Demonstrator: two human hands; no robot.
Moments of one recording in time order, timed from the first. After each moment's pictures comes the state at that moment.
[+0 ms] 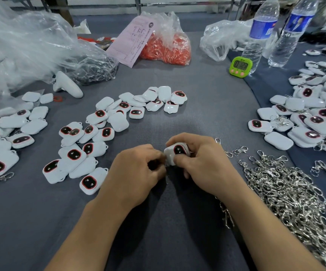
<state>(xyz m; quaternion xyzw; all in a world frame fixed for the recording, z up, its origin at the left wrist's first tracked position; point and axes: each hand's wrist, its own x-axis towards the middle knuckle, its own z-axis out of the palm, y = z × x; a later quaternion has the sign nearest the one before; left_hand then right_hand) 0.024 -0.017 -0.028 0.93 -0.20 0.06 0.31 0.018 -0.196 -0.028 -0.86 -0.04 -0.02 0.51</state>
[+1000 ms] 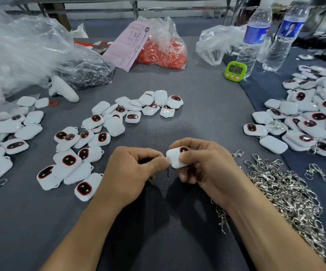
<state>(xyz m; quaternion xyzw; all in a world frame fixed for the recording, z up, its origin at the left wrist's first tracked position) 0.028 -0.017 -0.024 0.83 -0.11 0.00 0.55 0.014 -0.200 -0.013 -0.61 0.06 0.12 0.78</state>
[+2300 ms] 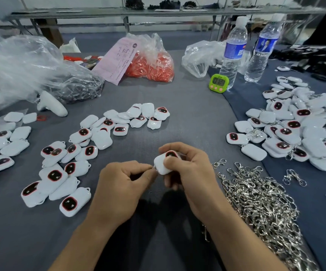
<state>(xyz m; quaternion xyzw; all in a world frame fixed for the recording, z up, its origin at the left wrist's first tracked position) 0.018 -0.031 -0.023 0.86 -0.14 0.06 0.48 0.010 -0.192 -0.019 -0.64 0.06 -0.02 0.77</state>
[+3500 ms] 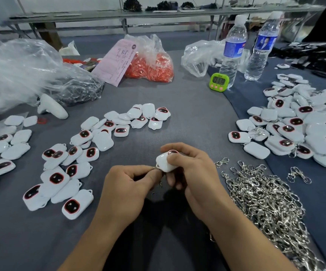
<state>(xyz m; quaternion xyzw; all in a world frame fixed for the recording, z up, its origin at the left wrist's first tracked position) 0.013 -0.039 -0.020 0.84 -0.09 0.02 0.53 0.014 -0.186 -0.018 -0.59 0.10 0.01 0.80</state>
